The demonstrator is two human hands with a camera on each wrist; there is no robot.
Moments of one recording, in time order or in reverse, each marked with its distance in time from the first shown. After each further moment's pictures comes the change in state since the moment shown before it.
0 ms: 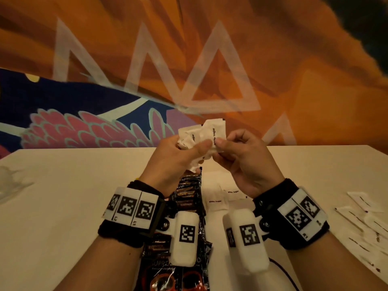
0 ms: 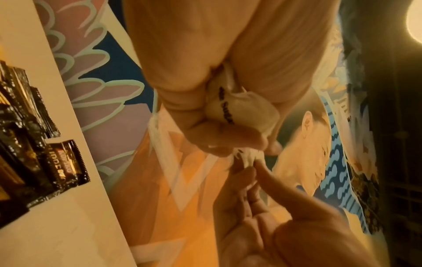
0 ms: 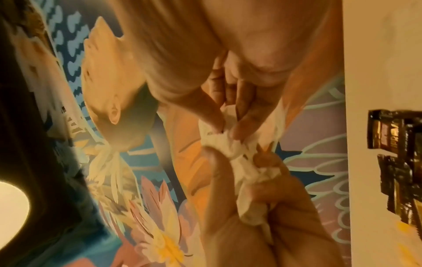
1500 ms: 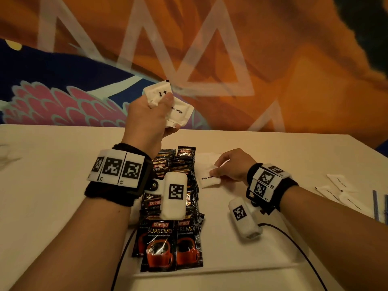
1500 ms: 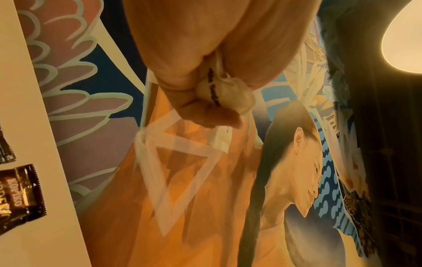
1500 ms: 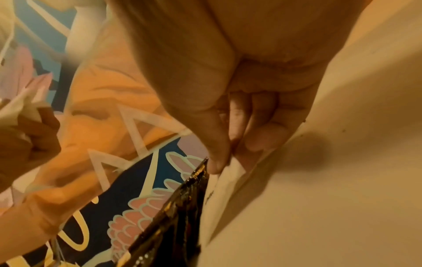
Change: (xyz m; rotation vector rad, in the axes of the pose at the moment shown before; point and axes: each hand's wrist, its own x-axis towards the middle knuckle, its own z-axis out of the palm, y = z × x) left_hand 0.010 0.011 -0.020 -0.119 0.319 0.119; right_hand 0.019 0.054 -0.050 -1.099 0.016 0.407
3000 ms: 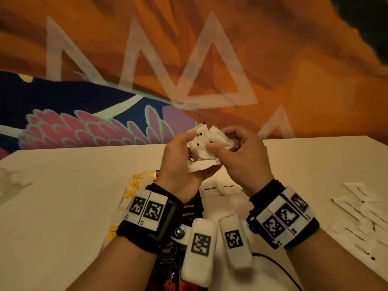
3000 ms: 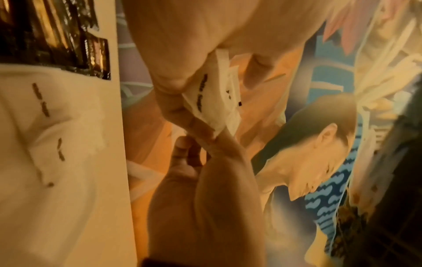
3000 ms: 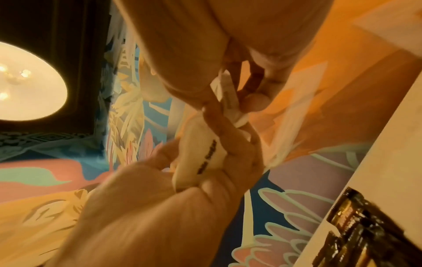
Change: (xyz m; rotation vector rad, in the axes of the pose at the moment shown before) left_hand -0.033 -0.022 0.041 -0.352 -0.242 -0.446; right_hand -0.035 -0.038 -0.010 0.501 0.415 -0.589
